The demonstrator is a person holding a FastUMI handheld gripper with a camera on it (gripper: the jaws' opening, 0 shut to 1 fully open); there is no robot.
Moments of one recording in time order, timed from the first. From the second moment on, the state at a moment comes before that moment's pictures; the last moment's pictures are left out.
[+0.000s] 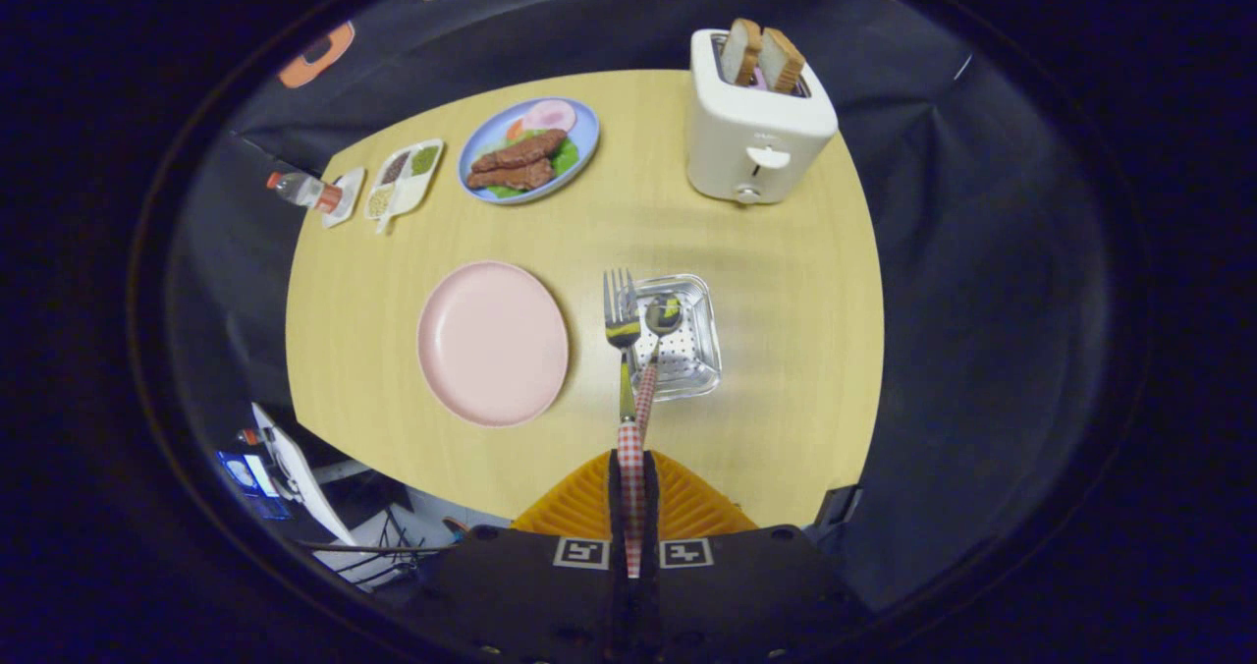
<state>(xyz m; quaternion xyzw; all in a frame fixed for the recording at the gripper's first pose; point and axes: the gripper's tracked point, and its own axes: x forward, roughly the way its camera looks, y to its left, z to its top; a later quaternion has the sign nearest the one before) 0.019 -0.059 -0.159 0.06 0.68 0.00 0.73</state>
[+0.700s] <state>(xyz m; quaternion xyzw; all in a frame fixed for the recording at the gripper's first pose) 0.005 -0.078 -0.182 0.08 0.78 0.00 0.63</state>
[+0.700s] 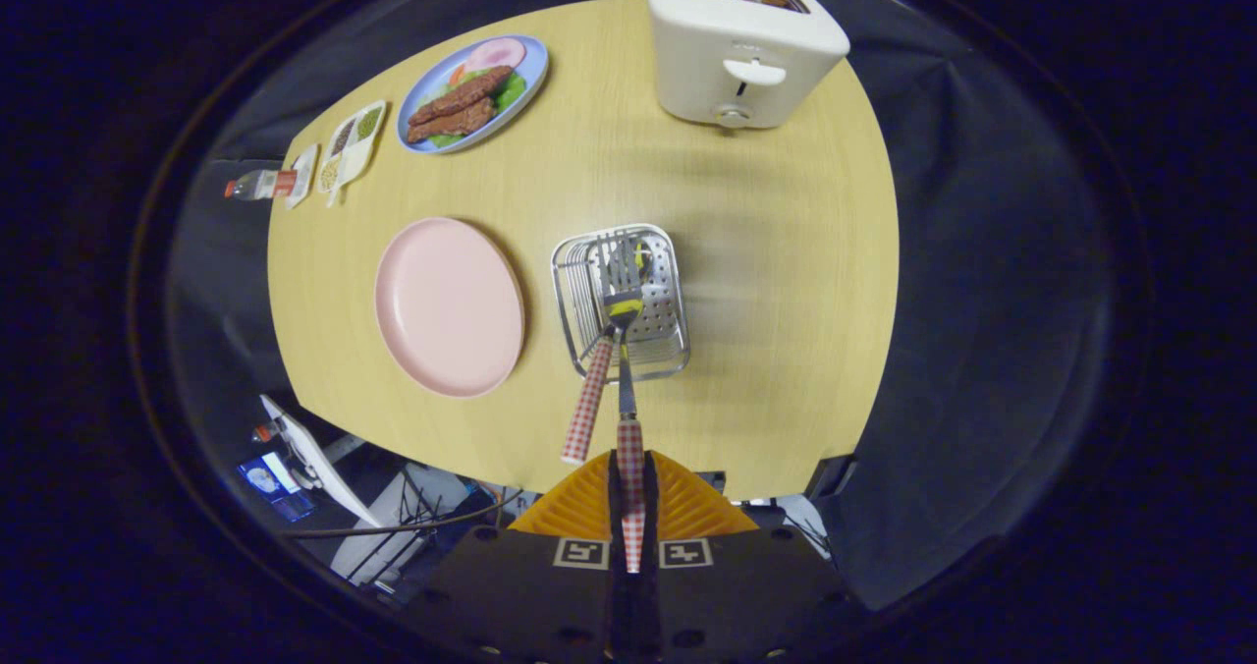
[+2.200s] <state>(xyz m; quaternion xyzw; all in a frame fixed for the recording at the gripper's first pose) 0.043 -0.069 -0.221 0.11 0.84 -0.01 0.52</state>
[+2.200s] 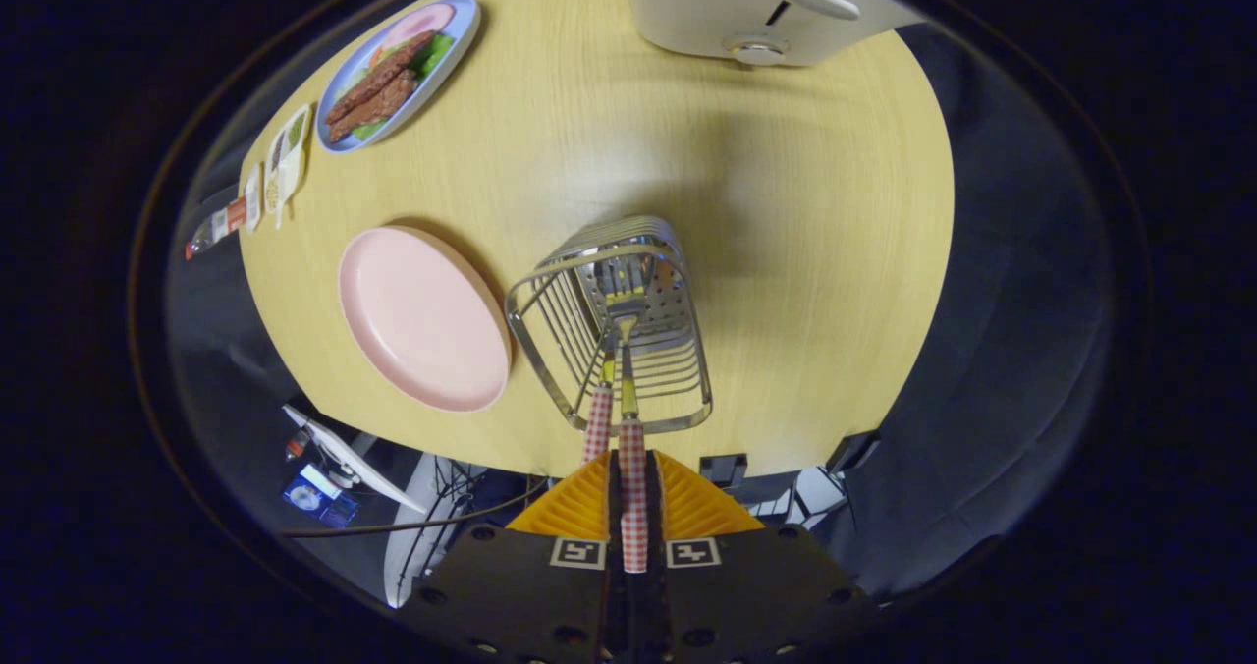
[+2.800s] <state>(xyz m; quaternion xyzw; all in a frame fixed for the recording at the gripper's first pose) 0.075 -0.076 -0.183 0.08 0.73 0.01 0.67</state>
